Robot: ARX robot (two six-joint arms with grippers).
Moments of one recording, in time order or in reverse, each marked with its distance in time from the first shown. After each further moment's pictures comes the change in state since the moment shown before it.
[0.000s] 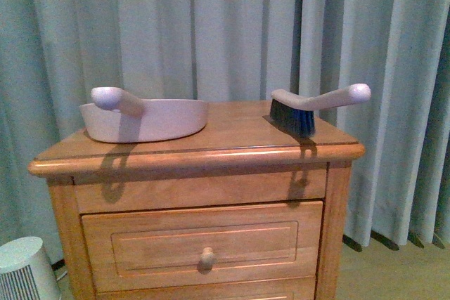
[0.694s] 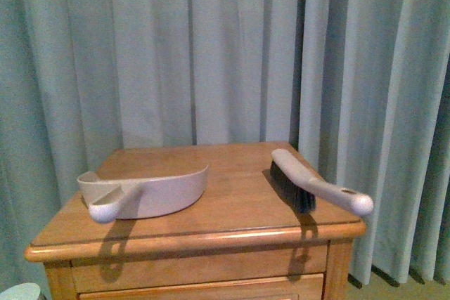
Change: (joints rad) left arm 0.000 0.000 0.000 0.000 0.000 0.000; right arm 0.000 0.000 0.000 0.000 0.000 0.000
